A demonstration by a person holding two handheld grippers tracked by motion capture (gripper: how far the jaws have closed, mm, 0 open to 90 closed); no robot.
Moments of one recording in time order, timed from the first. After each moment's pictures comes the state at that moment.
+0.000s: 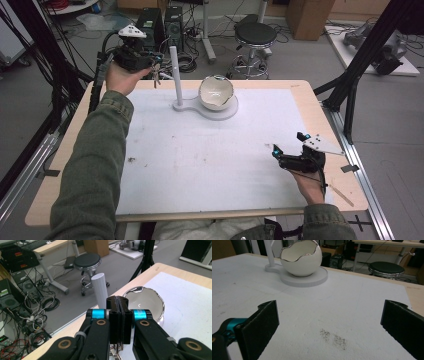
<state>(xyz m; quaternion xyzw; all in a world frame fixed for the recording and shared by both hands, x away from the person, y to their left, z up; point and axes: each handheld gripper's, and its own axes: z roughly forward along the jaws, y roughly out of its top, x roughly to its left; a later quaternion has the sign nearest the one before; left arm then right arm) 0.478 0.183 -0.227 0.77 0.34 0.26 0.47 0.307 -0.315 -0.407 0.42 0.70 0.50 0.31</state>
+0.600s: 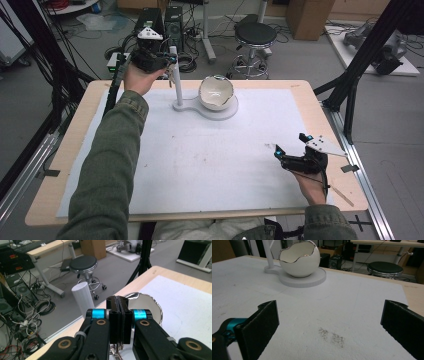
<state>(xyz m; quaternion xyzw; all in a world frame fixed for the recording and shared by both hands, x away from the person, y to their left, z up) 0.495 0.152 -0.240 0.77 0.33 0.26 0.49 0.303 -0.321 -0.407 0.42 0.69 0.50 0.31</state>
